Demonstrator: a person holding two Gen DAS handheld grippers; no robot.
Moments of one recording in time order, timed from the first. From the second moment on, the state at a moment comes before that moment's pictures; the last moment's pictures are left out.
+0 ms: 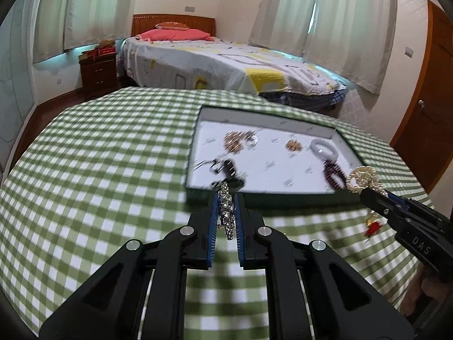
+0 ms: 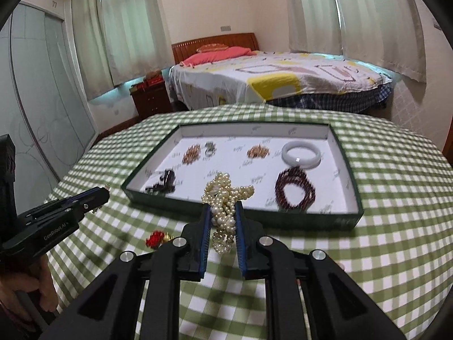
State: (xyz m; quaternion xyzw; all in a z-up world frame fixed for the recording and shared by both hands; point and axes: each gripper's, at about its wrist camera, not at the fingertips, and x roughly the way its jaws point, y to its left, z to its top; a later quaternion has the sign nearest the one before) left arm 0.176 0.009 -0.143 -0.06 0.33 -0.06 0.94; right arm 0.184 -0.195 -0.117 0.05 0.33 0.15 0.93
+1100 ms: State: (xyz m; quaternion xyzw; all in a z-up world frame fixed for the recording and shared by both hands) left arm 0.313 -0.060 -0.158 -0.04 0.34 -0.11 0.93; right arm 0.305 -0.203 -0.128 0.04 0.34 0.12 0.93
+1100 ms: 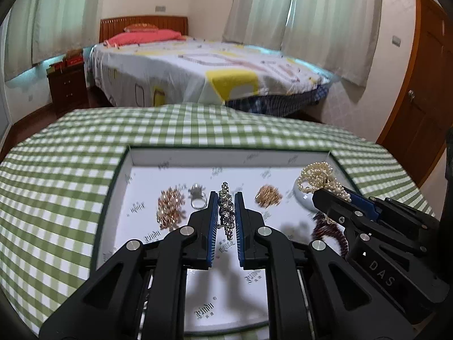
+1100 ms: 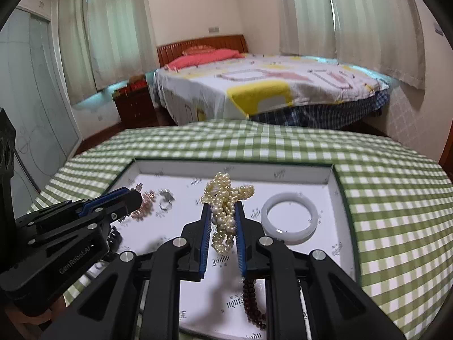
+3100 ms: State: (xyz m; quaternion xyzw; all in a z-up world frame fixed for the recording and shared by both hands) left arm 0.323 -0.055 -0.169 -0.03 0.38 -0.09 0.92; right arm 0.312 -0.213 -0.143 0.04 0.38 0.09 0.92
